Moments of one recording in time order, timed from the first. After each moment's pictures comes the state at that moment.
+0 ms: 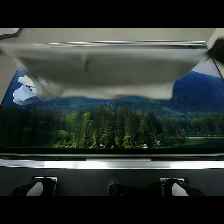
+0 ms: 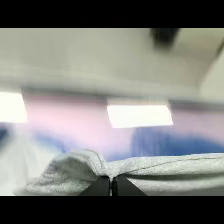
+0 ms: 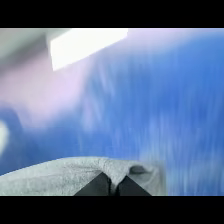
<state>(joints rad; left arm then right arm) 0.32 -0.93 1.70 0.87 -1.12 -1.28 -0.33 -1.15 1.86 -1.12 1.18 1.56</state>
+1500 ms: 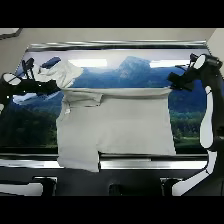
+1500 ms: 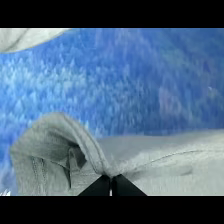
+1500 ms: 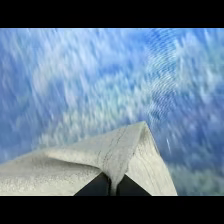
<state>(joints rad) 0.13 -1.58 1.44 0.99 -0.96 -1.35 -0.15 -1.86 1.92 -1.43 1.27 1.84</state>
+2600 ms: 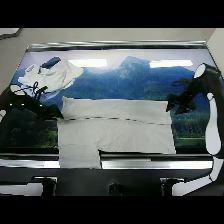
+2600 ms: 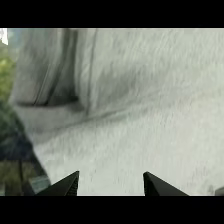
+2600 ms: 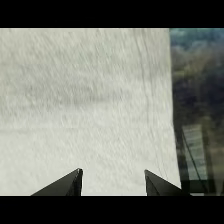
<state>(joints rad) 0.20 -1.53 1.27 1.13 -1.47 -1.37 -0.20 -1.73 1.70 -1.39 1.75 1.67</state>
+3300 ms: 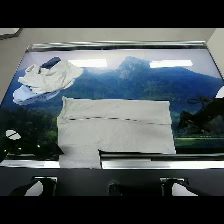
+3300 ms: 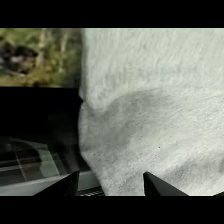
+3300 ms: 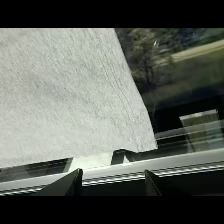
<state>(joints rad) 0.35 -1.03 0.46 1.08 -1.36 -1.28 -0.34 -1.34 1.22 -1.40 1.68 1.63</state>
